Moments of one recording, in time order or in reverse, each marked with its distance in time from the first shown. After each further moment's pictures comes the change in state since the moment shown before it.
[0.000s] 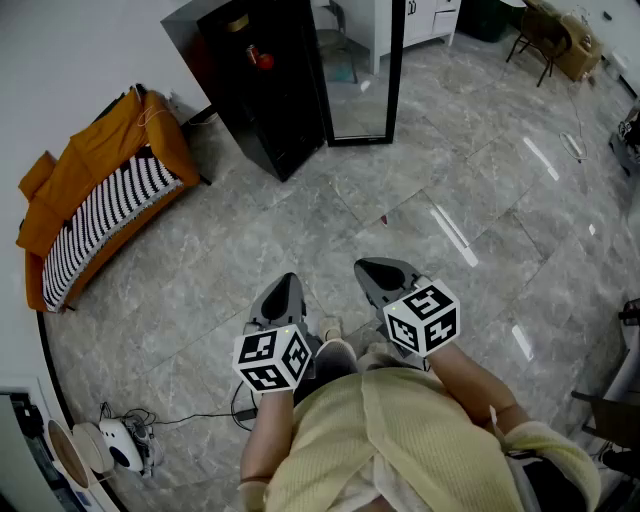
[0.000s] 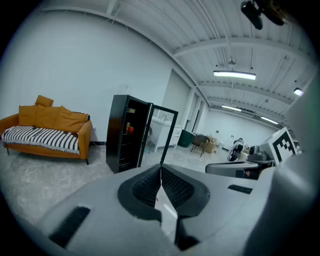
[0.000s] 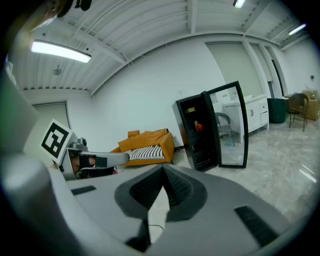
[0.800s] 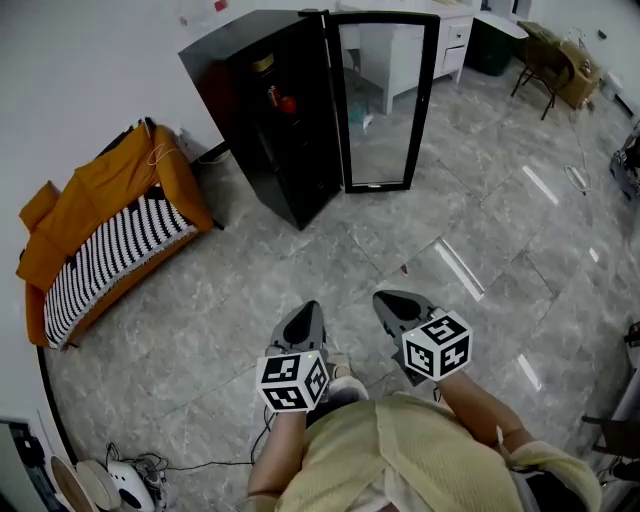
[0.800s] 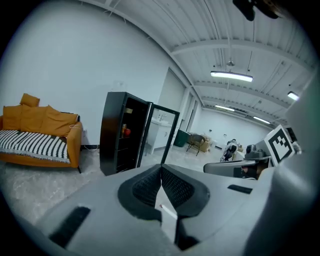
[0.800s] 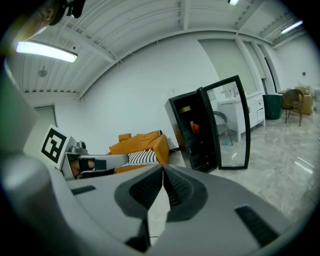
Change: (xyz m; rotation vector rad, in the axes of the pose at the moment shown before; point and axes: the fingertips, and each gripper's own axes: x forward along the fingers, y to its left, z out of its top) left arm 0.083 0.083 0.052 0.035 0.020 -0.095; right arm 0.112 -0.024 0.046 0.070 -0.001 -0.066
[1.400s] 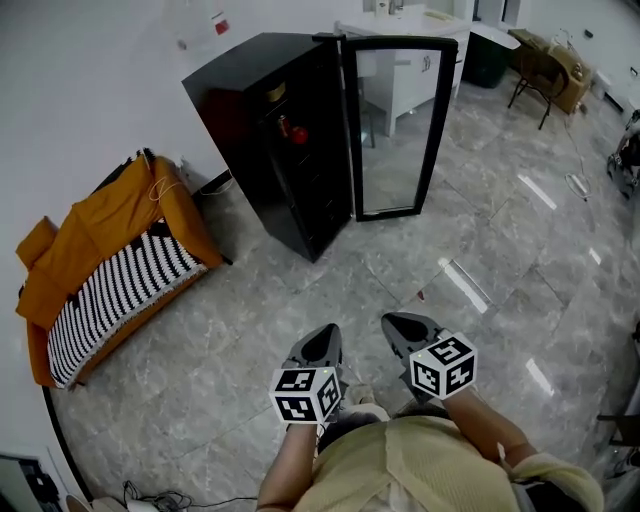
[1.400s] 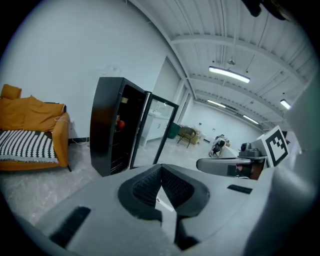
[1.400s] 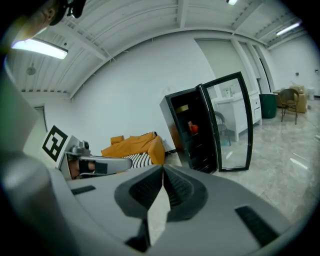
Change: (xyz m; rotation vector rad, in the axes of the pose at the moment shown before) left arm 0.057 0.072 0.029 -0.009 0.129 -0.146; right arm 0.095 0.005 0.036 0.036 -0.004 -0.070
